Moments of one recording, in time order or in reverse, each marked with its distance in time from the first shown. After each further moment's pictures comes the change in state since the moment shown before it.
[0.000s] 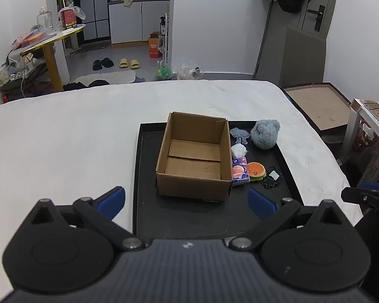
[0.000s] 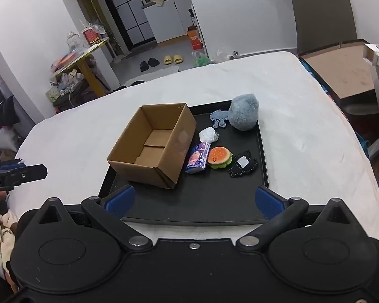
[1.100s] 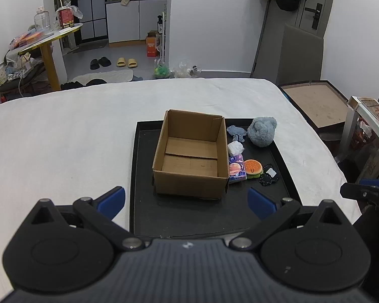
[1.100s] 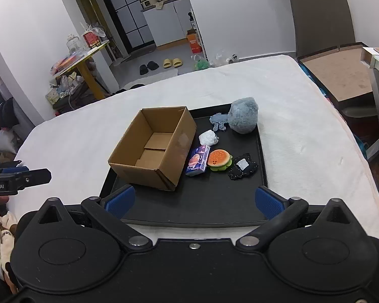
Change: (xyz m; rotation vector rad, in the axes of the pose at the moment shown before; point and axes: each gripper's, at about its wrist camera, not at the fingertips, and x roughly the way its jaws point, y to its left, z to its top) left arm 0.001 -0.005 0.002 0.006 0.009 -0.009; right arm -0.003 0.002 0.000 0.005 -0.017 -0.005
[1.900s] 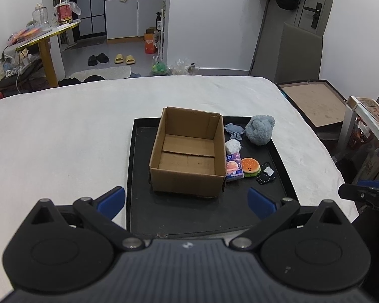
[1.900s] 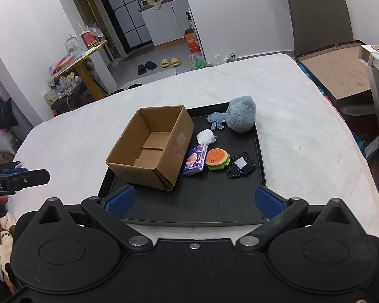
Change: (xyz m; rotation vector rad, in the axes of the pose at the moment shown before) left arm 0.001 0.001 0.003 -0.010 0.016 -0.015; right arm 0.002 0.000 -0.004 0.007 0.000 -0.009
